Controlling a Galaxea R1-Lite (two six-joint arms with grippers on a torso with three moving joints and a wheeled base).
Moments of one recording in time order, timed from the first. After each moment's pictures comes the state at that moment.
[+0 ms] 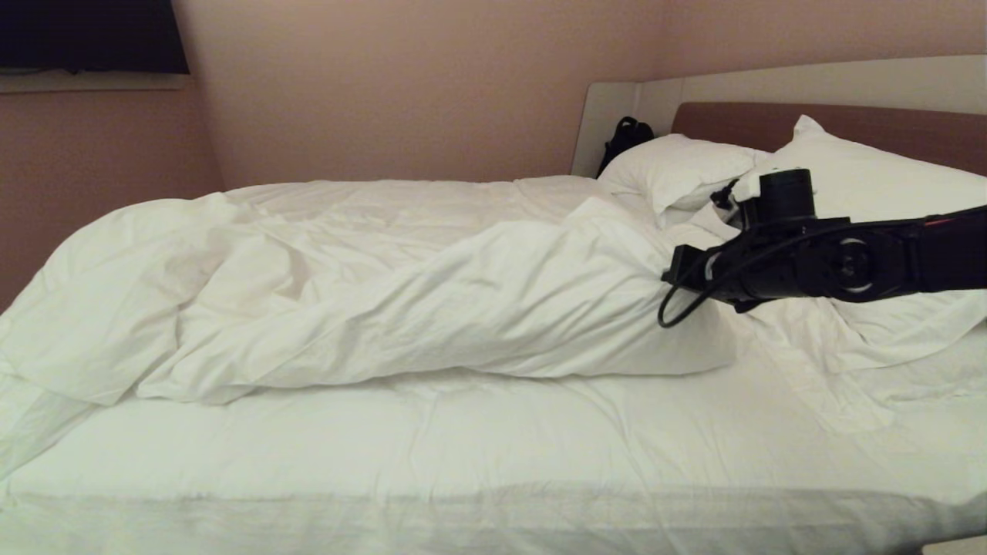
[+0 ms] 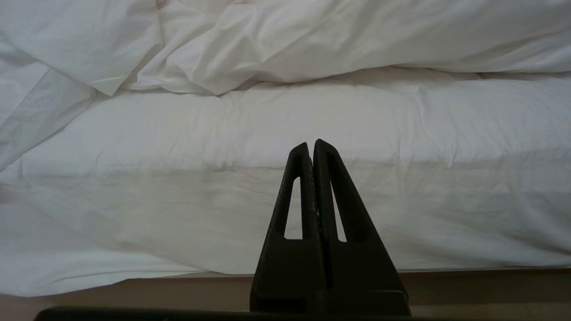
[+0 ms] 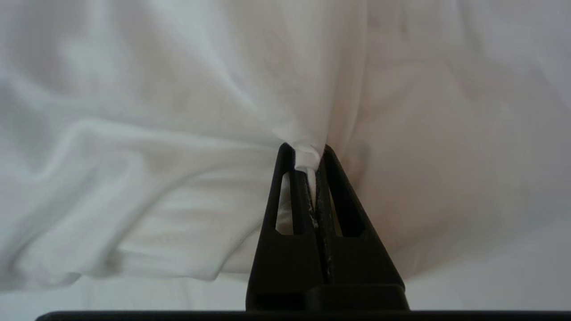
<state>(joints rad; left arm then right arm) 0.00 0.00 0.00 0.00 0.00 0.00 0.19 1.96 -1.45 -0.03 0.05 0.38</state>
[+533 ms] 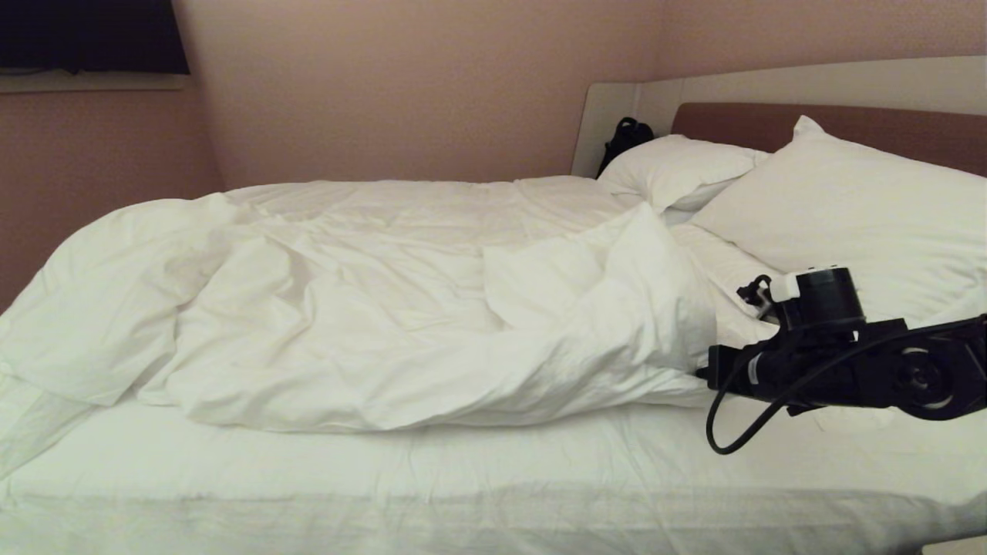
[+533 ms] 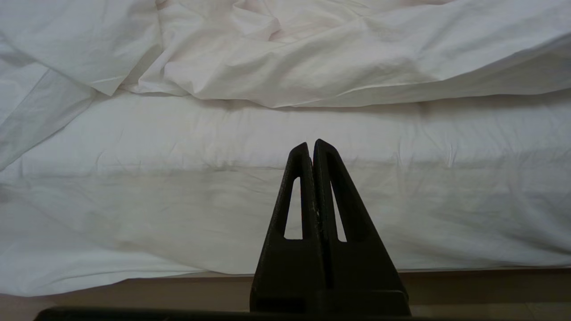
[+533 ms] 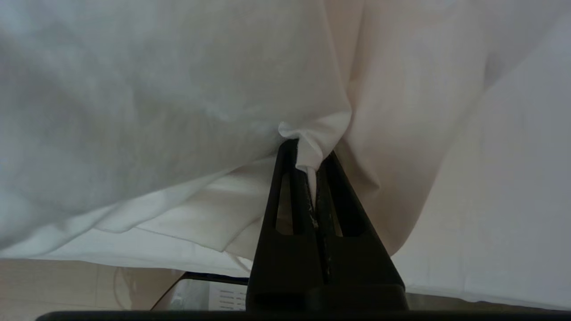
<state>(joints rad) 0.00 0.00 0.00 0.00 0.00 0.00 0.16 1.82 -0.91 -0.23 0.05 0.32</state>
